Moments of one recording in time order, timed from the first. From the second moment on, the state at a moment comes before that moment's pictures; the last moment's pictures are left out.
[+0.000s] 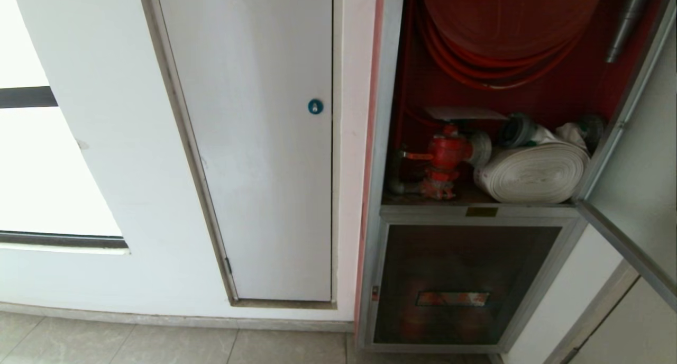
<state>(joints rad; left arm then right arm) 0.01 0.00 0.00 0.00 -0.02 0.02 0.00 0.00 0.00 0.00 -0.01 0.02</state>
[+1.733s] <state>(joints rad) 0.01 0.00 0.00 0.00 -0.02 0.02 0.00 0.00 0.00 0.00 -0.01 0.02</state>
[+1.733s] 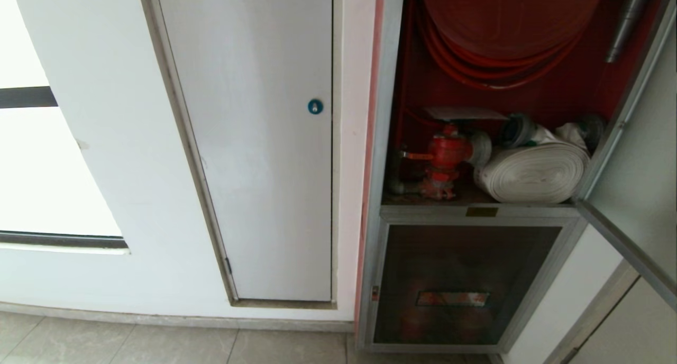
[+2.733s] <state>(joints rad) 0.01 0.00 0.00 0.00 -0.02 0.02 0.00 0.00 0.00 0.00 -0.01 0.02</state>
